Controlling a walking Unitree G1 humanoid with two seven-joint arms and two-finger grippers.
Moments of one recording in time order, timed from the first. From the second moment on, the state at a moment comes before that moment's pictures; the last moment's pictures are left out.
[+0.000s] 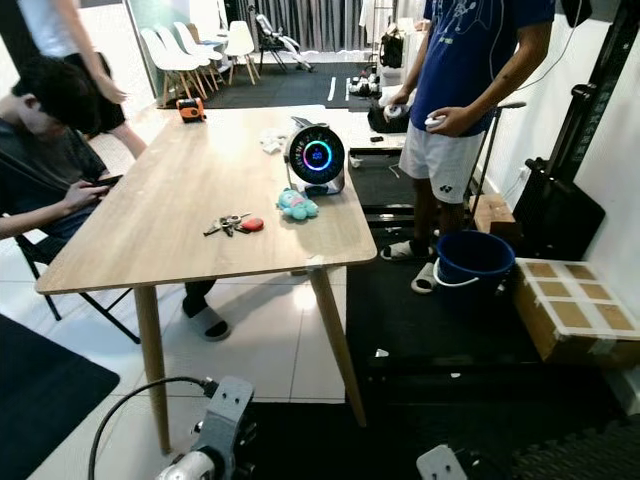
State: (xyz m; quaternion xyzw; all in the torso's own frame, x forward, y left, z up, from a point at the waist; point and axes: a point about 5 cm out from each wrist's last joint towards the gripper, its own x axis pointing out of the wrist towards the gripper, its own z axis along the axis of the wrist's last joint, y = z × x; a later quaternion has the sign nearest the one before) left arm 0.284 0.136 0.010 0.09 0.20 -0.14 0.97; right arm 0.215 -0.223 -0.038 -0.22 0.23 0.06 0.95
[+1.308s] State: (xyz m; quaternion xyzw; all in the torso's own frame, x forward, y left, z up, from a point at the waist) left arm 0.290 0.142 0.134 0.07 -0.03 -0.10 0.99; right arm 0.305 -0.146 0.124 -0.07 -0.14 0.07 0.99
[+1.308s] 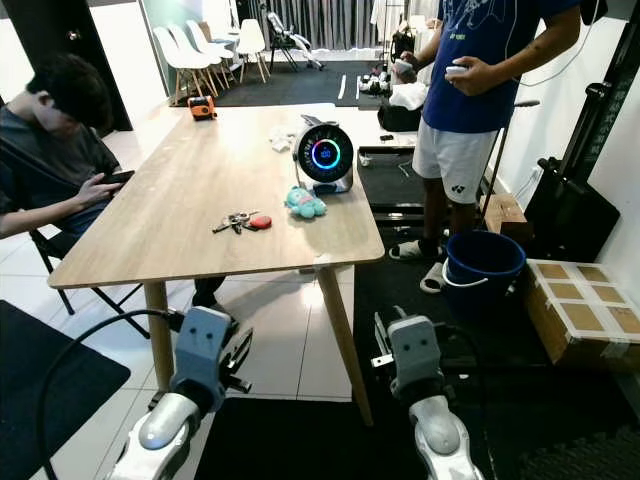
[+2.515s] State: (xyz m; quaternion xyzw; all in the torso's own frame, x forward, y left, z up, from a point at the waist) left arm 0.295 0.135 0.148 0.07 -0.04 -0.09 0.99; right arm 0.302 -0.137 0.127 -0.07 -0.11 0.09 0.99
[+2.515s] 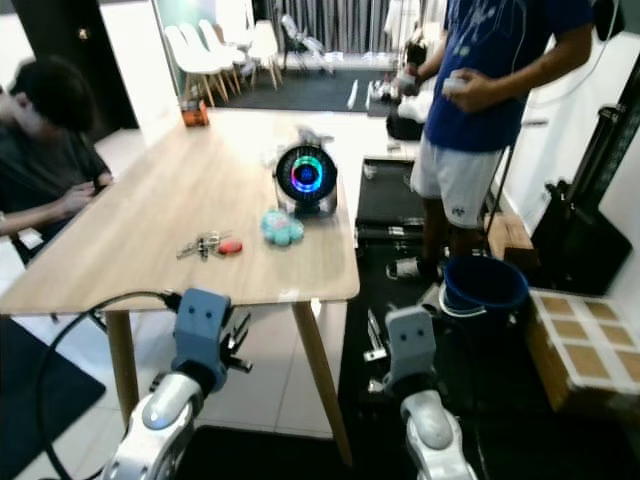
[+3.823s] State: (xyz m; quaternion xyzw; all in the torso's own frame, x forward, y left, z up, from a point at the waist) left arm 0.297 0.131 0.150 0.08 -0.04 -0.10 0.99; right arm 0.302 -0.136 0.127 -0.08 -0.11 0.09 0.99
